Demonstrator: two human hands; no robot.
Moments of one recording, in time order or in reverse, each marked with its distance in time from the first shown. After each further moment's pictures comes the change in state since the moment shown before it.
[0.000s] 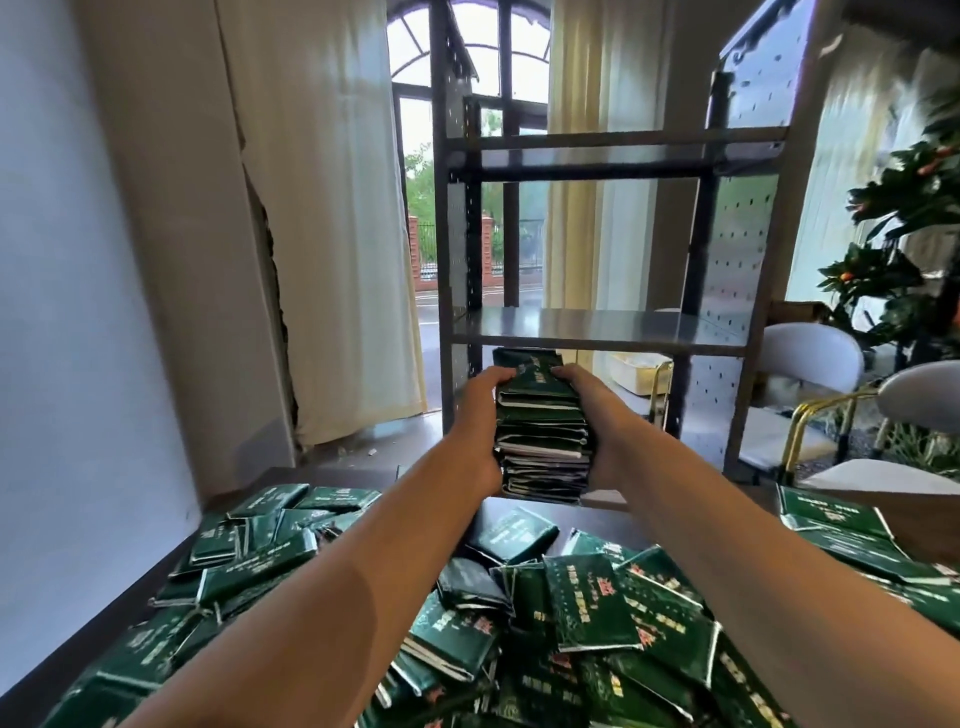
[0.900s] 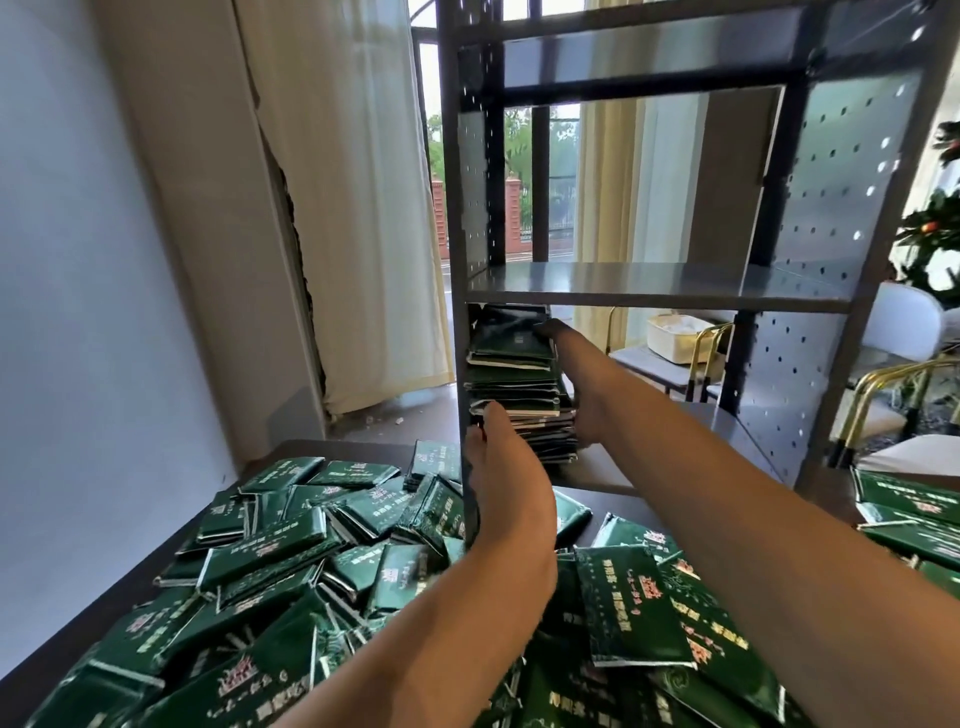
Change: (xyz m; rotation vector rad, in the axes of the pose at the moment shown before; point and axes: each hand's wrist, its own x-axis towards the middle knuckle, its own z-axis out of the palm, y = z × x) left_hand 0.000 -0.068 -0.005 -0.048 0.434 0.281; right_hand 0.062 -0.010 0.037 -0.196 0.062 -0.129
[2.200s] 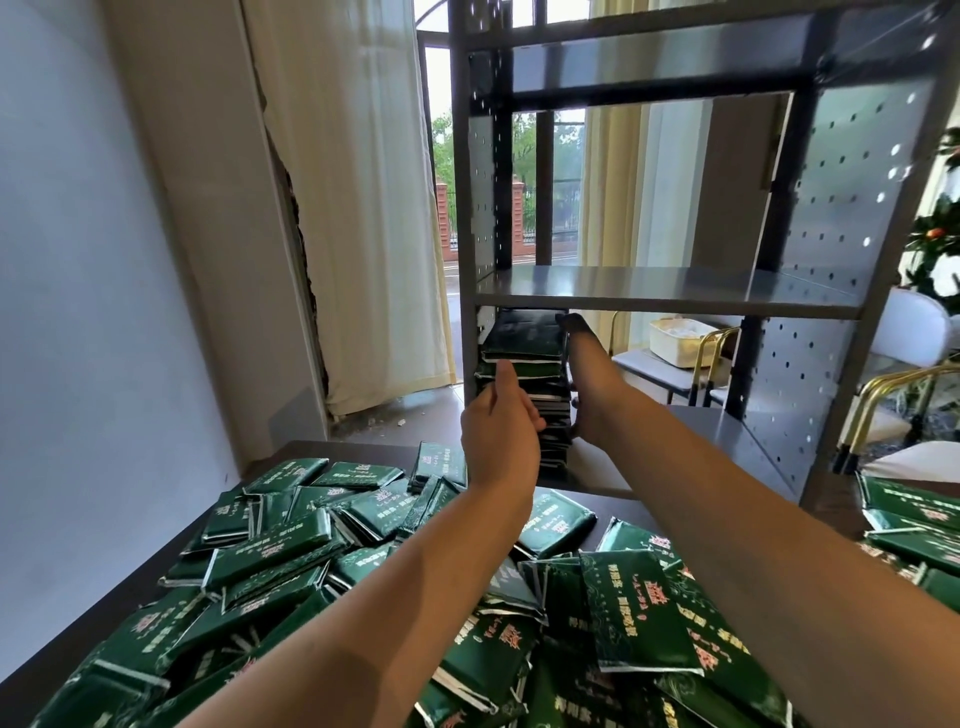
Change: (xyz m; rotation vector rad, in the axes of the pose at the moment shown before) left_hand 0.030 0.020 0.006 0.258 0.011 0.275; right_hand -0.007 0.009 -0.003 0.104 0.017 -0.053
